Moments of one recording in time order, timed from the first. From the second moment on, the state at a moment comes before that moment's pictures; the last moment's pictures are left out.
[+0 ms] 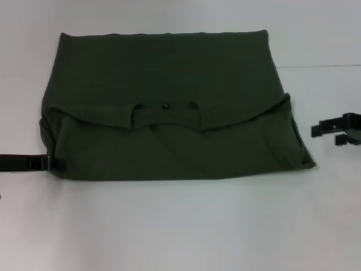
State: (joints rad) left arm -0.59 -2.06 0.60 0.78 2.49 1.23 -2.22; right arm 0.67 1.86 -0.78 -0.68 -2.37 -1.32 2.57
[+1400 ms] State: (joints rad) left arm -0.59 -2.07 0.60 0.79 2.48 1.24 -2.20; right arm 0.85 1.98 -0.87 -0.65 -2.65 -1.26 2.70
